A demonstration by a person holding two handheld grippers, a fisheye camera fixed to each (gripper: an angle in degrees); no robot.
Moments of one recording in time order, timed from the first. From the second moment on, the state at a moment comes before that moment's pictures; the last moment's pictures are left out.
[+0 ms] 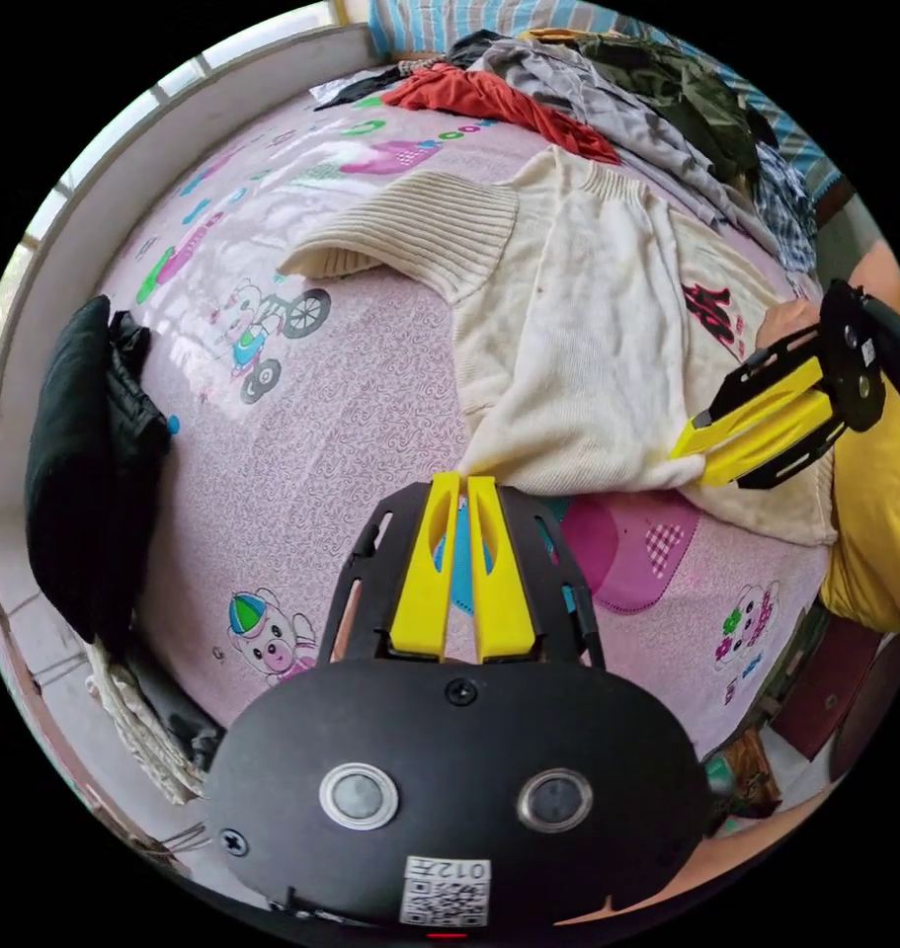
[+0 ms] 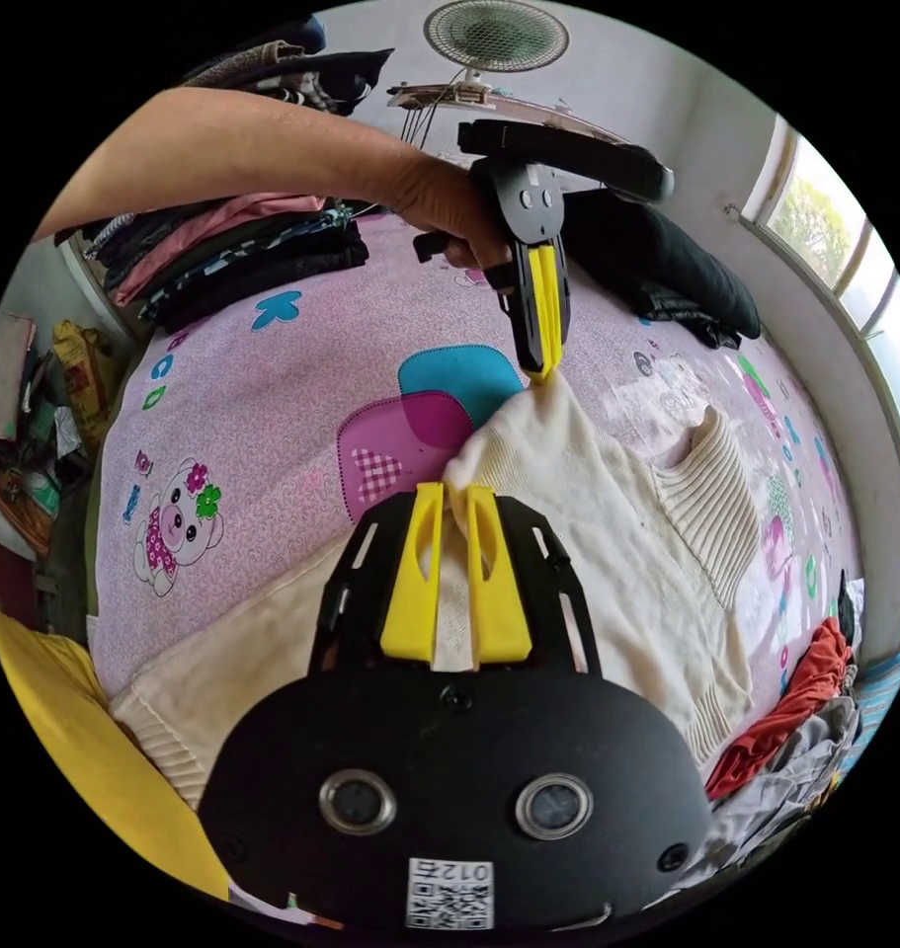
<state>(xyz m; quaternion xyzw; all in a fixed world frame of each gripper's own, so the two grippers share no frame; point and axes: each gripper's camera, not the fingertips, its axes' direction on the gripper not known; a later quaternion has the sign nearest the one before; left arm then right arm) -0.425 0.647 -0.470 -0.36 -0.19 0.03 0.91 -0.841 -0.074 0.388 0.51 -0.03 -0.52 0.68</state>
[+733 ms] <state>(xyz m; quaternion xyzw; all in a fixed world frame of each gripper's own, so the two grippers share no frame) -0.524 0.718 -0.597 -0.15 0.13 -0.47 0.86 -0.814 -0.090 0.369 0.46 -0.10 -0.52 0.71</state>
